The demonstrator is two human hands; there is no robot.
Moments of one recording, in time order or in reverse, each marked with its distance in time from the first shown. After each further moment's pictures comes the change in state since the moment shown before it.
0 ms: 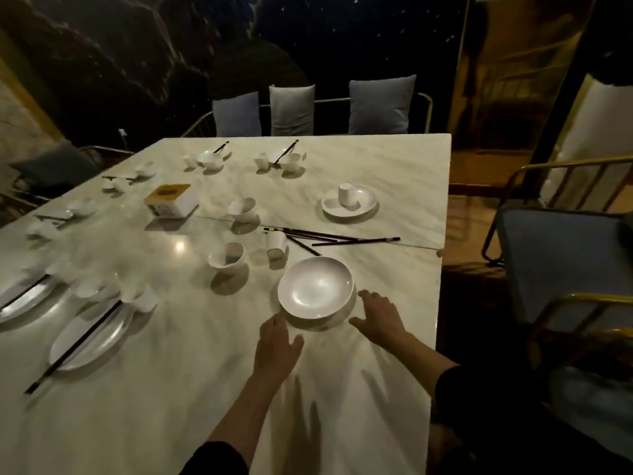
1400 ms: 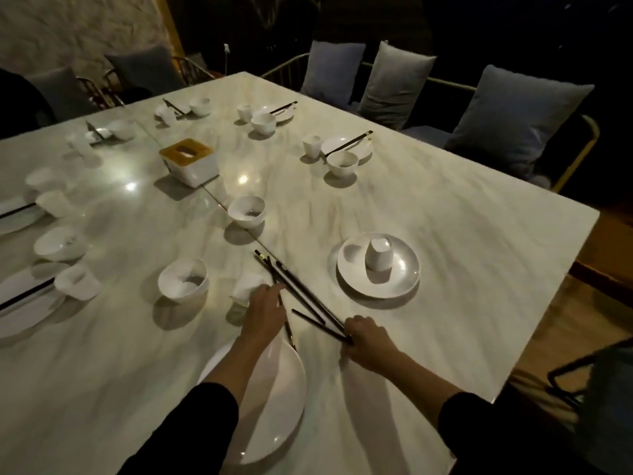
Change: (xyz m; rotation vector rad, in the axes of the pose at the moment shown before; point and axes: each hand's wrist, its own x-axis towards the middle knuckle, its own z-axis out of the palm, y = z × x) left_hand 0.322 0.070 0.056 -0.038 0.184 -0.357; right_hand 0.332 0.064 -0.069 -0.283 -0.414 -0.481
